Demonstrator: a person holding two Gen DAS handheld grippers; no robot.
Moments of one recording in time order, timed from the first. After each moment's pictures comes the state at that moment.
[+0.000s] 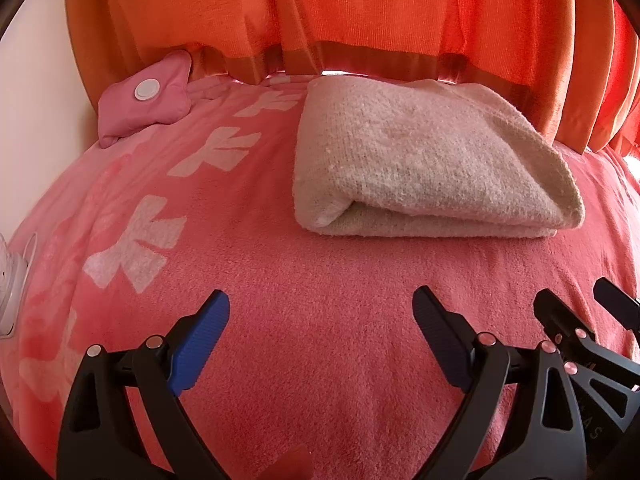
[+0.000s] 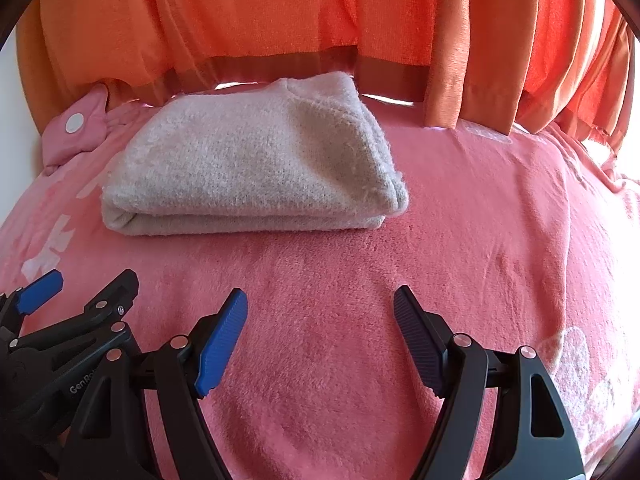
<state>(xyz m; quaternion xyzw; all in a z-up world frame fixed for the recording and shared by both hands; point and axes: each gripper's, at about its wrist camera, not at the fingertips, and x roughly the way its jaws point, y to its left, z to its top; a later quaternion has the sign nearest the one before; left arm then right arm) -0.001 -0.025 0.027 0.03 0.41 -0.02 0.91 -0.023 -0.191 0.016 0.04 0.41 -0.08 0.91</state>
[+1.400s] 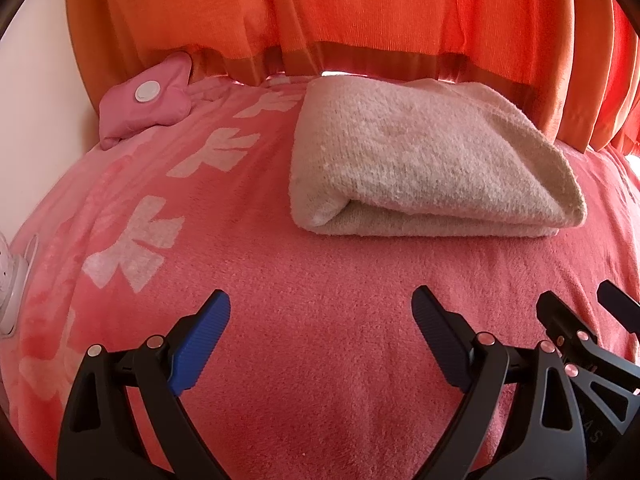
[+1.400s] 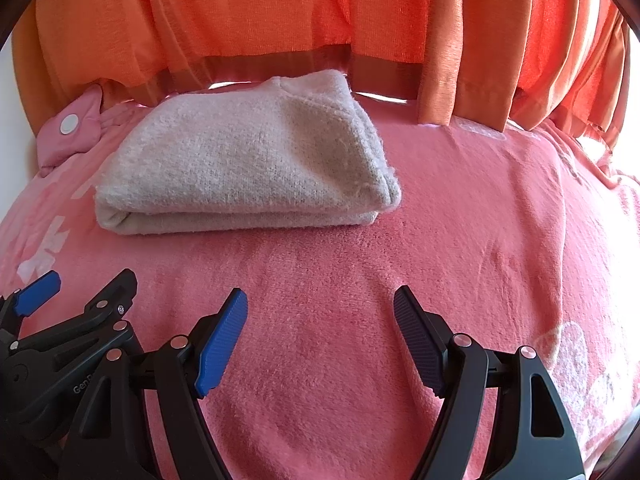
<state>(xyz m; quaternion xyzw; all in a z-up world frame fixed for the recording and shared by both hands) -0.003 -0.027 0.024 0.03 0.40 -0.02 0.92 -0.024 -0.188 0.015 0.04 0.41 -0.10 0.91</state>
